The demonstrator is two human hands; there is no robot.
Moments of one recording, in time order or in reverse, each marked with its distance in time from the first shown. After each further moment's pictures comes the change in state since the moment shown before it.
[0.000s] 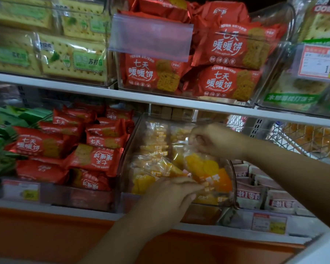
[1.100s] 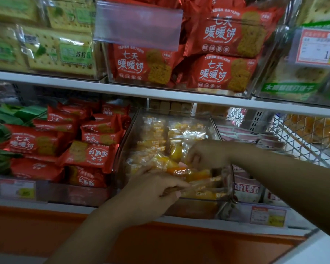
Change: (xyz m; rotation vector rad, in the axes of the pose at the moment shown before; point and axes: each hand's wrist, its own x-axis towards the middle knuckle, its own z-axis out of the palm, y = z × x) left_hand -0.008 -0.014 -0.021 -0.030 -0.159 -0.041; right_hand -0.001 0.000 0.032 0.038 -0.451 0.083
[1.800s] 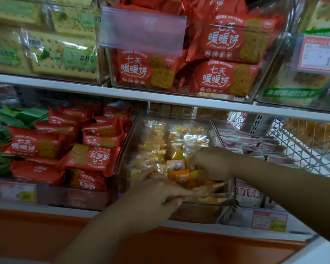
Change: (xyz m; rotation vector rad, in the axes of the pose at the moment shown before) left_hand -0.002 -0.001 0.002 0.034 -0.024 0.020; right_hand -0.001 0.001 0.013 -0.291 0.072 -0.072
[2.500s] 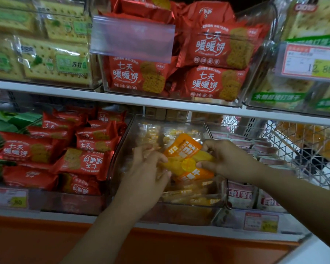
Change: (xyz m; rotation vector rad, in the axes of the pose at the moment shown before) left_hand 0.020 0.000 0.003 -0.172 0.457 -0.248; right_hand -0.044 0.014 0.005 0.629 0.516 0.159
